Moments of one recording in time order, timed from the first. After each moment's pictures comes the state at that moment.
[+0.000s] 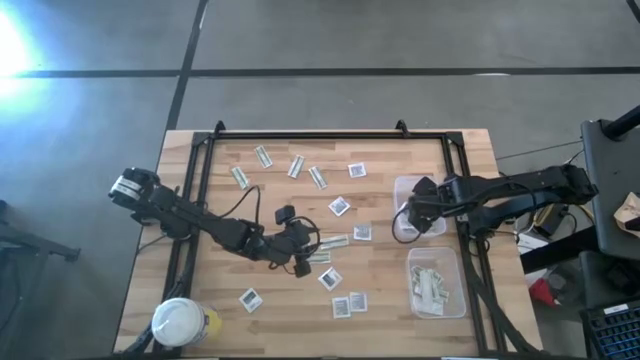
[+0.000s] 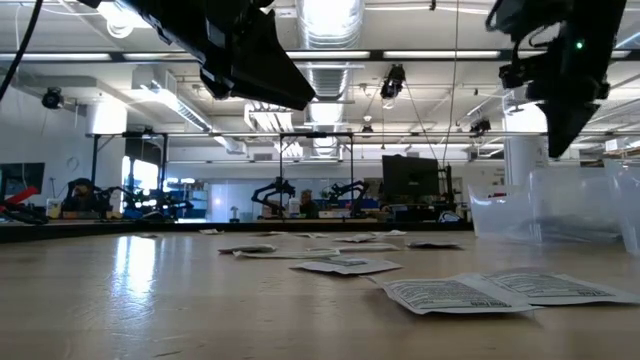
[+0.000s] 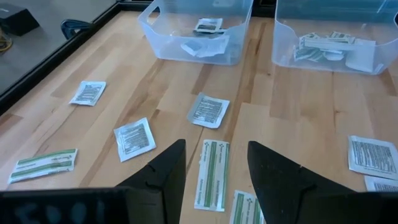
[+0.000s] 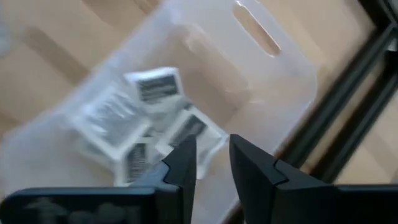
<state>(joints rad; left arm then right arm) -0.34 1.53 0.93 0.02 -0.59 -0.31 0.07 1.10 0.82 -1.26 0.41 0.85</state>
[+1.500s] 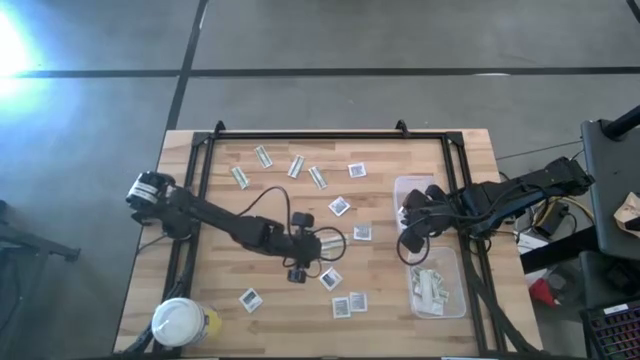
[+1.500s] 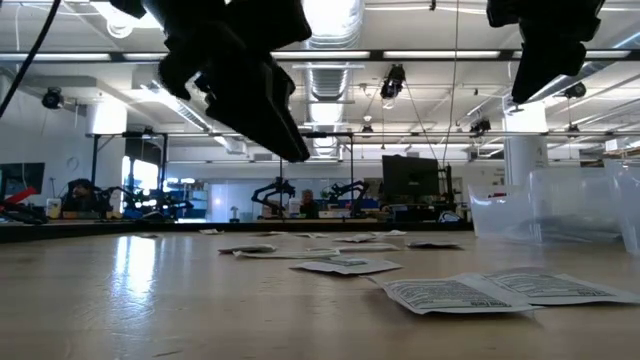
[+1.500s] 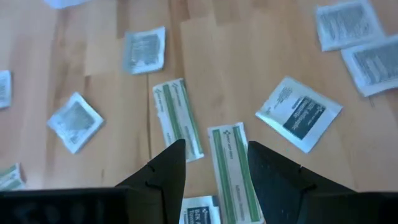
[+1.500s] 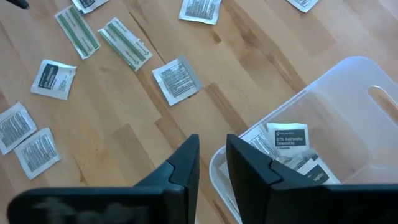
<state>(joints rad) -0.27 1.66 1.09 -0.28 -0.27 -0.01 0.30 1.10 0.97 -1.03 0.34 0.86</state>
